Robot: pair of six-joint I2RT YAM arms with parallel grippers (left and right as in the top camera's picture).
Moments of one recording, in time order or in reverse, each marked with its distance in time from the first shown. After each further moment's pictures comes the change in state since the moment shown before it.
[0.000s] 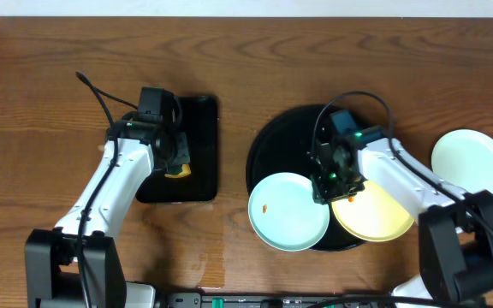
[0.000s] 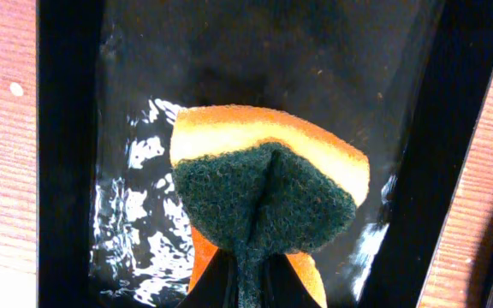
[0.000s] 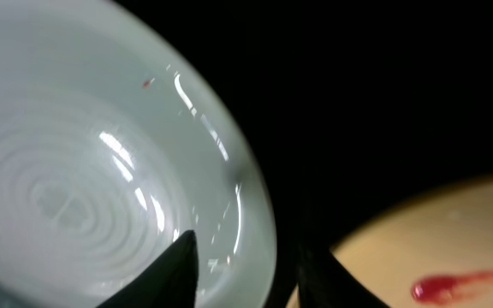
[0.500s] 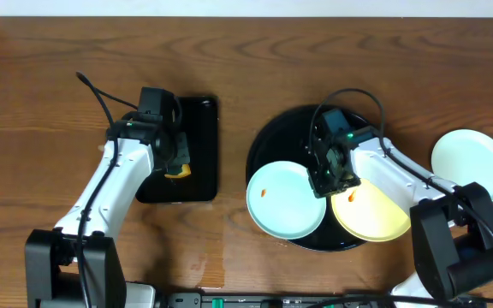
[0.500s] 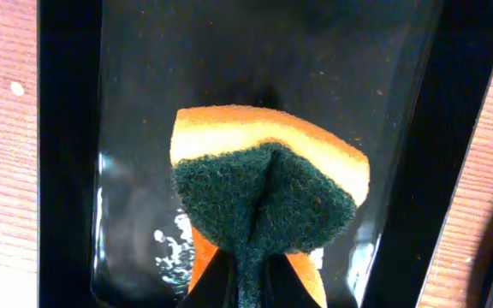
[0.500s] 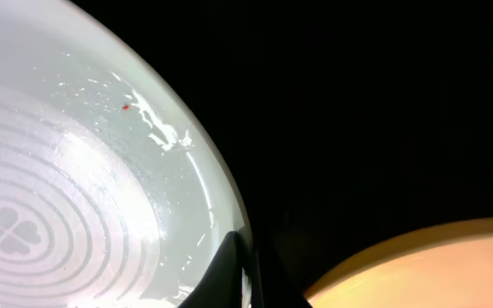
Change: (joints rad) left arm 0.000 0.000 0.000 -0.003 0.000 0.000; right arm 0.018 0.028 0.010 0.103 0.123 0.071
